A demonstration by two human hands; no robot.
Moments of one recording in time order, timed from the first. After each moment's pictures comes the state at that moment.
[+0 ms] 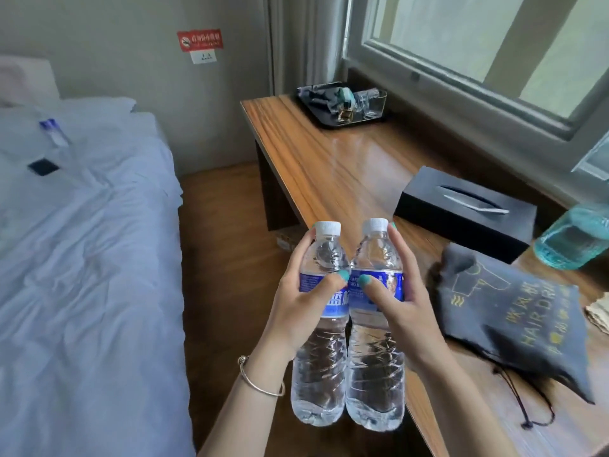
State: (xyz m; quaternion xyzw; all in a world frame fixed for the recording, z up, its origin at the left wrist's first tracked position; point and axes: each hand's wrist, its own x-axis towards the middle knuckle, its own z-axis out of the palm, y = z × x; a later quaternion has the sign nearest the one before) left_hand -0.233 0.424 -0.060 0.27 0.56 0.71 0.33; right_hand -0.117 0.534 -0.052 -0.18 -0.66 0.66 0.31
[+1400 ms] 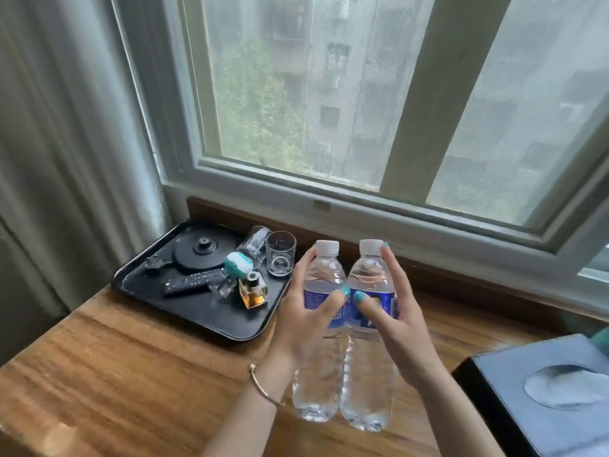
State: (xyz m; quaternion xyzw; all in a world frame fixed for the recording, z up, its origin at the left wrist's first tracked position) left_hand -0.642 0.889 -0.047 0.55 0.41 0.56 0.46; right_hand -0.487 0.871 -0.025 -0.41 -0.57 0.44 0.56
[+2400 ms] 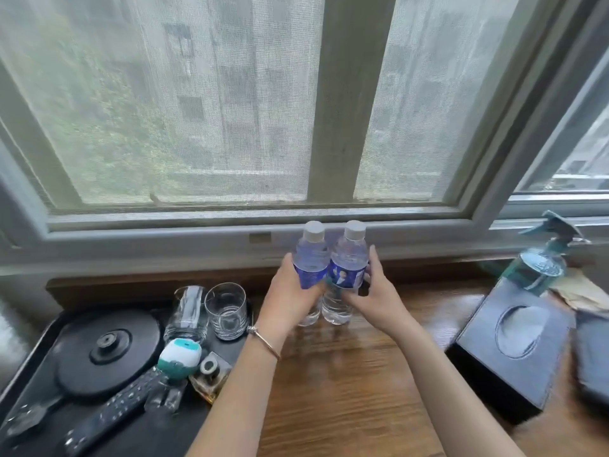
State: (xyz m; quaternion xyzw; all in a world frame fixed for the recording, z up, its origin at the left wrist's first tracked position) left_hand -0.623 1.061 -0.048 0.74 0.44 0.28 0.43; right_hand -0.458 0.980 -0.056 -0.71 -0.48 0.28 0.44
